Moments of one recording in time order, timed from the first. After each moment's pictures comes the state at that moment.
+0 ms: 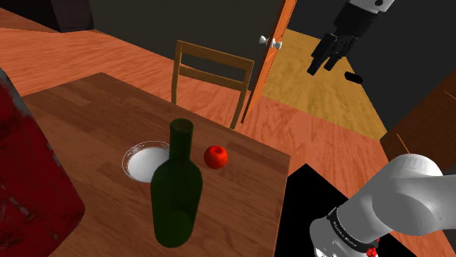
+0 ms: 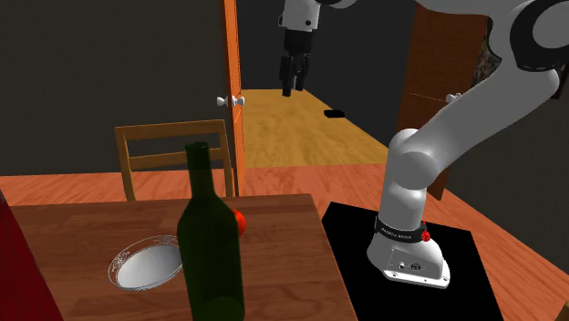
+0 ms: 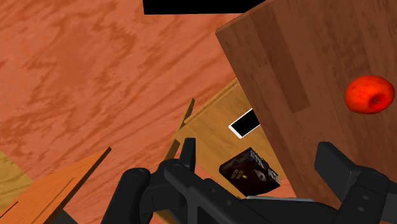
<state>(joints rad) 0.02 -0.78 0.01 -2.28 -0.06 1.62 0.03</state>
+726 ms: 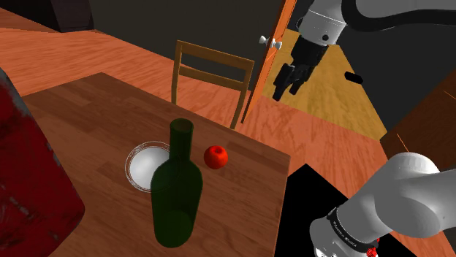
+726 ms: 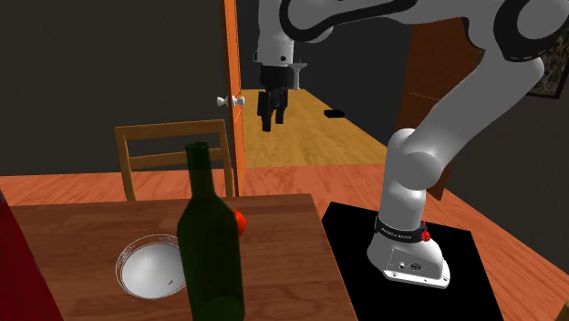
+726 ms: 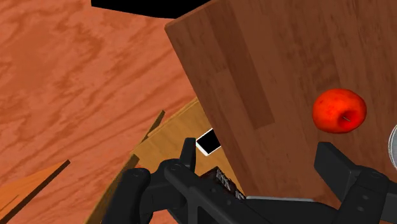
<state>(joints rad) 0.09 -0.65 0.08 -2.40 0.04 1.79 0.08</state>
